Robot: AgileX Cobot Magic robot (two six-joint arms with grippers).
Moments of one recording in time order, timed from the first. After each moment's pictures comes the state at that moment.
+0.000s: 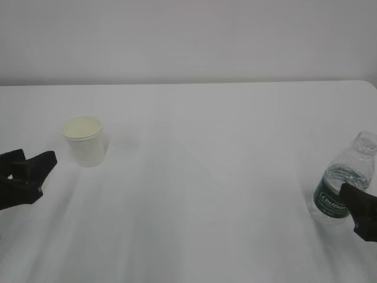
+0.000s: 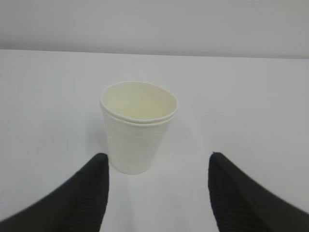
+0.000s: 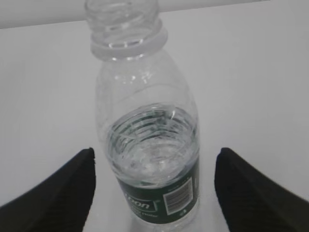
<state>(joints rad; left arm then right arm) -0.26 1.61 -0.16 0.04 -1.14 -0.21 0.04 1.58 0.00 -0.11 -1.14 0.12</state>
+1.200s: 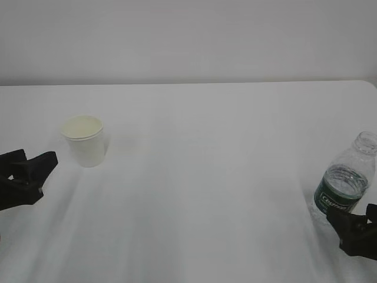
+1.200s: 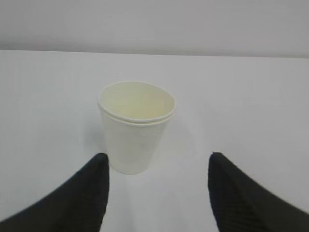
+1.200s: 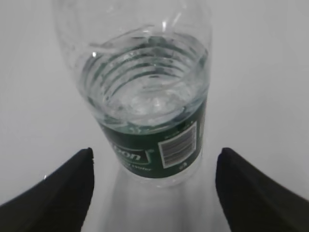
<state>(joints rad) -0.26 1.61 -0.16 0.05 -1.14 -0.21 0.04 1.79 -0.04 -0.12 -1.15 0.09</state>
